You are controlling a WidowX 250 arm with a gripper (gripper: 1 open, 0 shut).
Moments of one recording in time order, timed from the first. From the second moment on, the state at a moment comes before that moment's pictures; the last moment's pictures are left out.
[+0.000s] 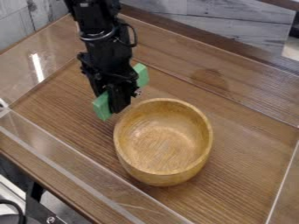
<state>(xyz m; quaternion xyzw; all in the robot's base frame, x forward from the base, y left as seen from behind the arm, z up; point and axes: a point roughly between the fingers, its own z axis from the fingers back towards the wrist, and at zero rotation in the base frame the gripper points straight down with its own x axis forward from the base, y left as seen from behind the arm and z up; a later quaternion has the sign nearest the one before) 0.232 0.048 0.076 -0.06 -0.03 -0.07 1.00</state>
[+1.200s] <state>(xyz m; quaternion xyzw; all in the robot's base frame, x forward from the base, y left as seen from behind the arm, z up) 0.229 0.063 0.081 -0.08 -0.01 -0.06 0.99</state>
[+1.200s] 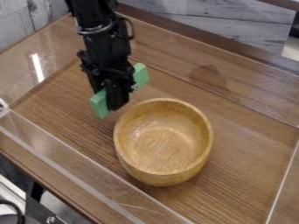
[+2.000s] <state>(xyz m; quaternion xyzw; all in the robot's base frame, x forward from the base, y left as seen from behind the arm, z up) 0.237 0.080 0.074 -0.09 -0.02 -0.05 0.99</state>
